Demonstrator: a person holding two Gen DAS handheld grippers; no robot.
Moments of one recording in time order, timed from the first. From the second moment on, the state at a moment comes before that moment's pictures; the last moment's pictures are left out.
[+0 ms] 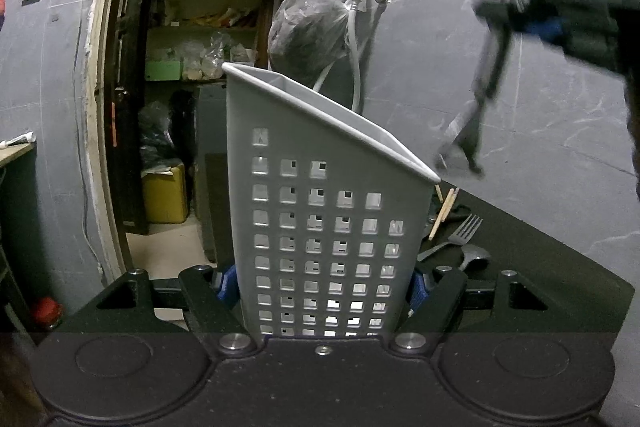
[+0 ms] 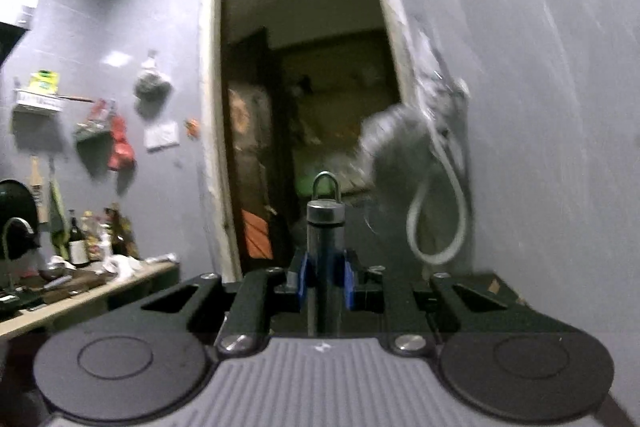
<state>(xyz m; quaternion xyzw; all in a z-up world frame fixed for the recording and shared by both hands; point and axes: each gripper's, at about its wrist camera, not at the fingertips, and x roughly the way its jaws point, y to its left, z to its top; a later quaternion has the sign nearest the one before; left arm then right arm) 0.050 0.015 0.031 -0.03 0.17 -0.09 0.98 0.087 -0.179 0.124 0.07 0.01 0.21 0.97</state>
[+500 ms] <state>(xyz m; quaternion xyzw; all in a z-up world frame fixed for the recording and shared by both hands) 0.034 0.019 0.032 -0.03 0.17 -0.10 0.98 0.055 -0.107 0.162 0.05 -0.06 0.35 0.93</state>
